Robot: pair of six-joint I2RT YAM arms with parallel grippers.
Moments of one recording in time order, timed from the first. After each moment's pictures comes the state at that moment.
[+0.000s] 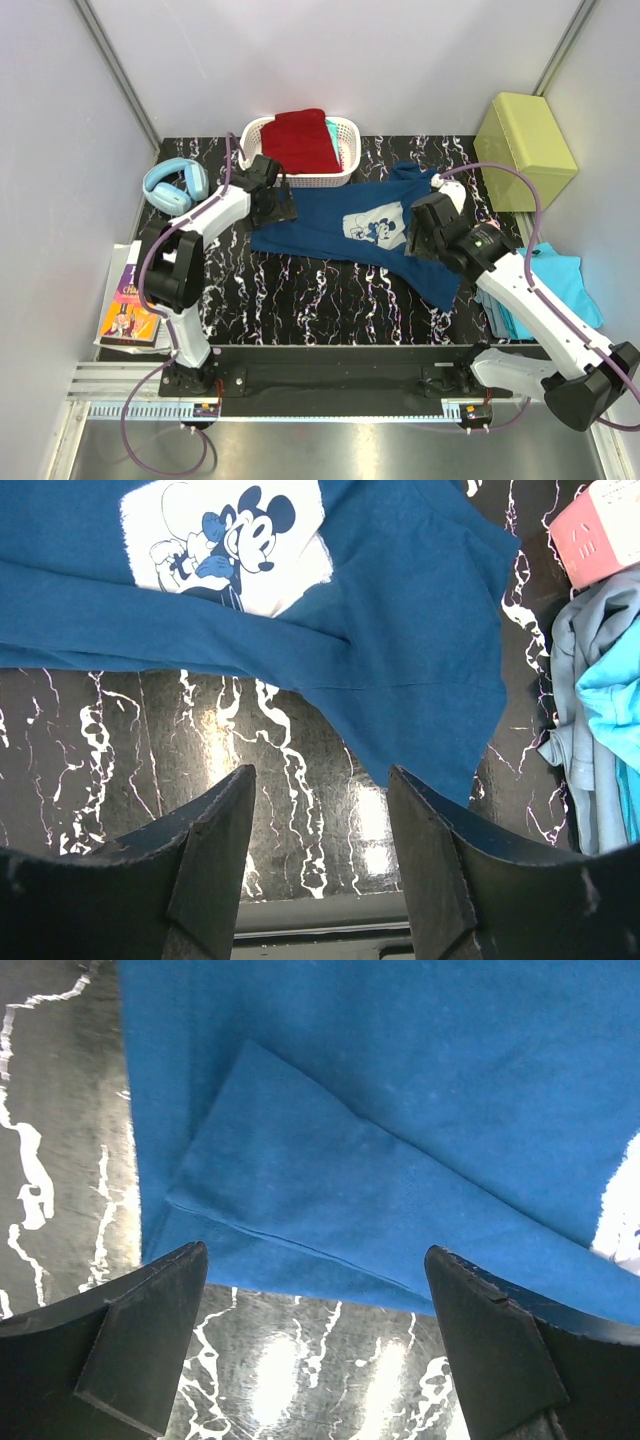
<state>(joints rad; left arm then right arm) -0.36 1.85 1.40 -0.63 -0.10 -0.57 0.60 1.12 1.16 -0.93 0.43 0.60</state>
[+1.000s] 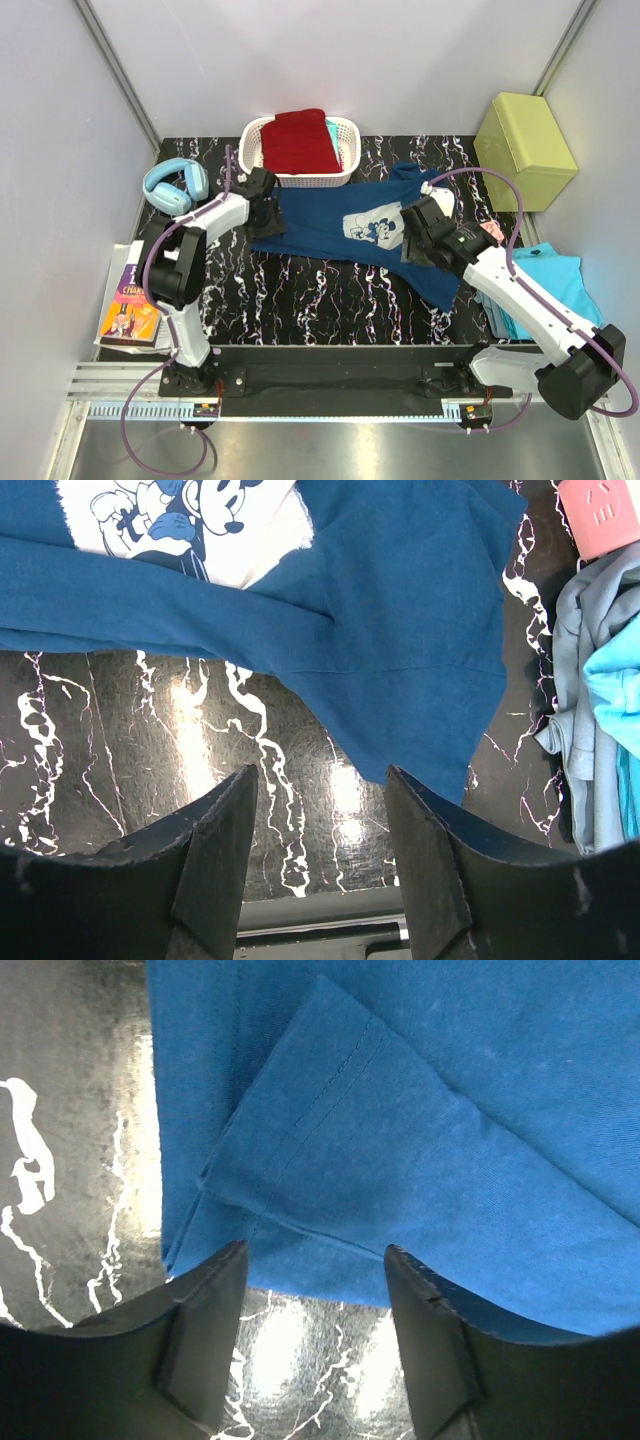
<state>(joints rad) -0.33 1.87 1.29 -0.59 -0.09 -0.58 0.60 1.19 1.10 -0.91 0.43 0.60</state>
